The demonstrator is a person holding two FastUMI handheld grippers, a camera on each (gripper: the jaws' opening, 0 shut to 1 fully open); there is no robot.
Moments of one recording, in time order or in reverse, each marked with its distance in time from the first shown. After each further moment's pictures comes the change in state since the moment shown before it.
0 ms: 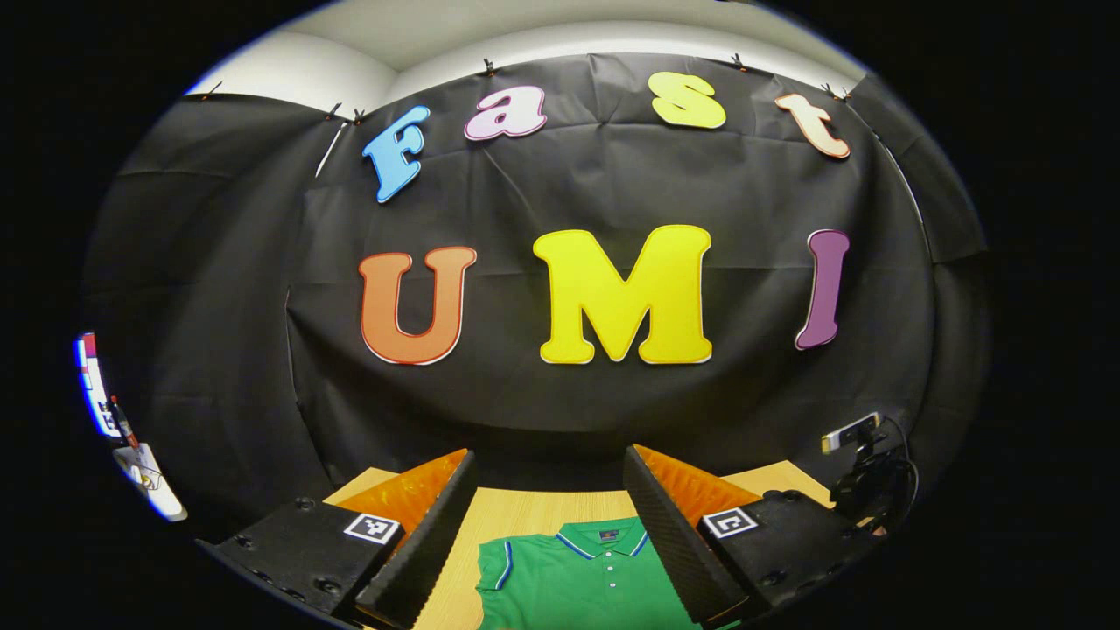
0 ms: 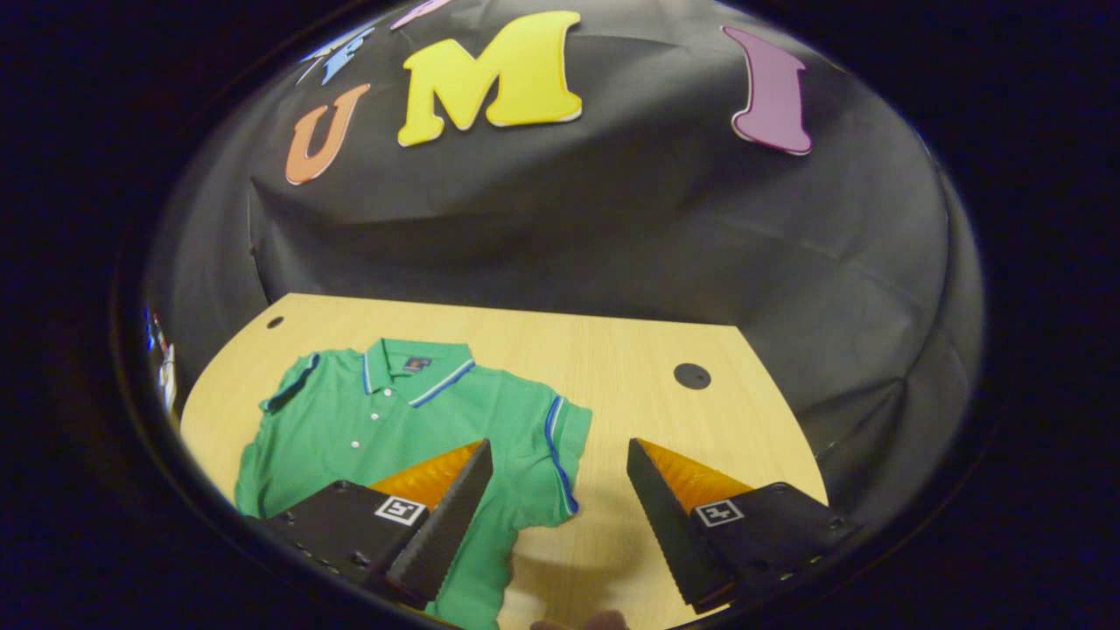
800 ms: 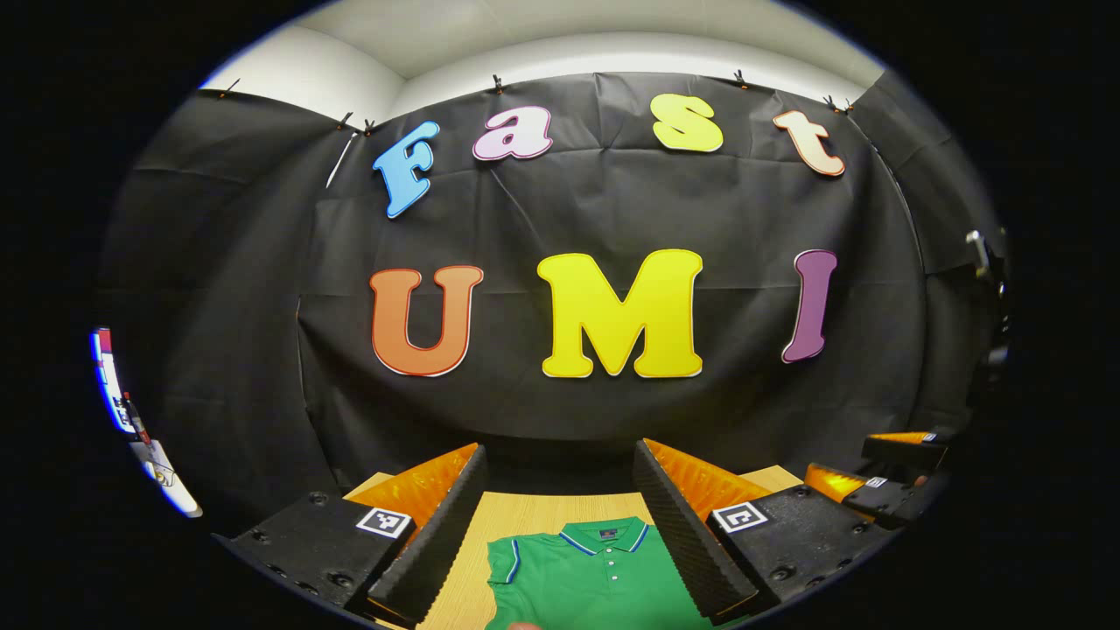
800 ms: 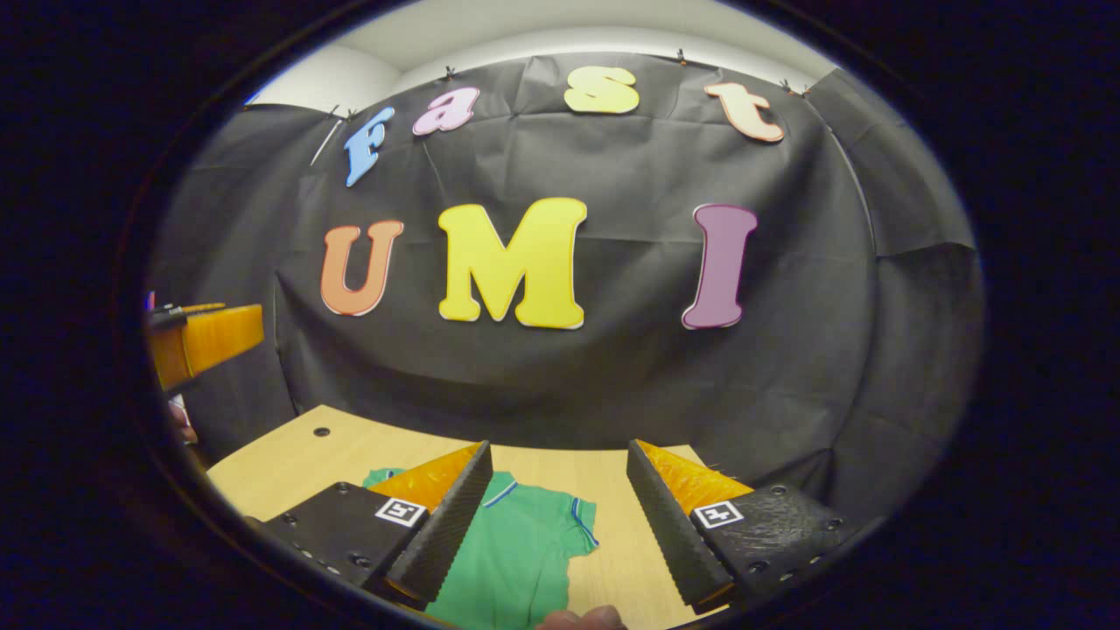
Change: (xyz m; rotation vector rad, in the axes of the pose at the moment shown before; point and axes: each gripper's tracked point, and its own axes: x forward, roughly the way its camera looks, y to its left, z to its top) left arm -0.042 0.003 0.030 -0.007 -0.092 -0.061; right arm -0.248 0.056 0.112 0.038 -0.429 -0.058
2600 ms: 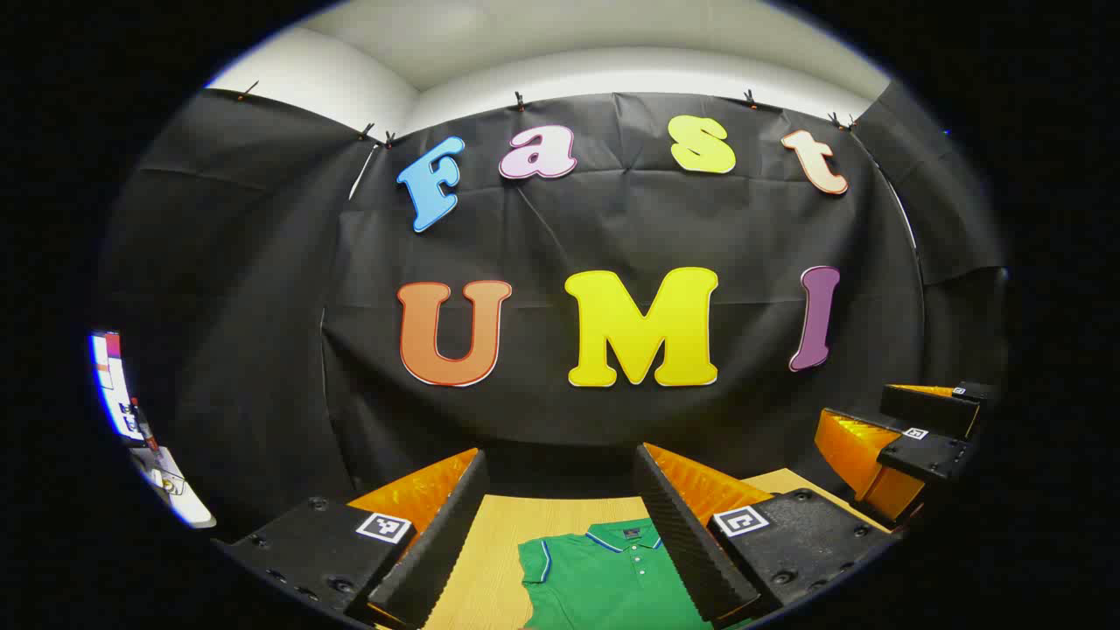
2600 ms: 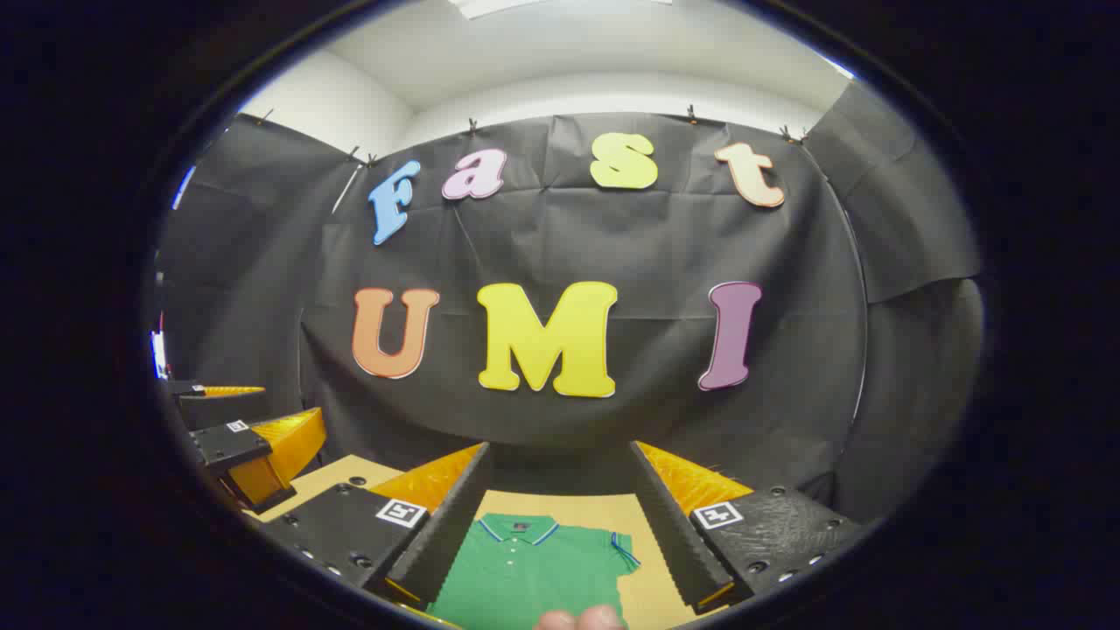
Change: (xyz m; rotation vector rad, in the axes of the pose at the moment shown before) left arm -0.044 0.048 0.000 -0.003 -0.009 0.024; right arm -0.087 0.081 0.085 0.020 -0.235 -0.007
